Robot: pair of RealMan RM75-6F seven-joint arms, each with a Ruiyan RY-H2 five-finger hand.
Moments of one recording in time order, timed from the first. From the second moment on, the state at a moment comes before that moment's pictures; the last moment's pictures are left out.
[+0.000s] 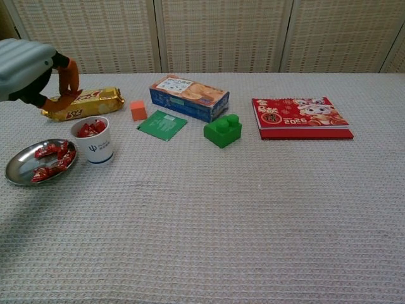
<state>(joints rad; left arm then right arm) -0.59 -1.56 -0.25 -1.33 1.34 1.23 0.47 0.04 -1.04 -0.04 -1.74 -1.62 1.45 -0.11</state>
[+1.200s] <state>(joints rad) -0.66 -1.43 -0.18 -1.51 1.03 0.95 0.59 0.05 -1.04 -0.04 -1.74 -1.61 1.44 -0.10</state>
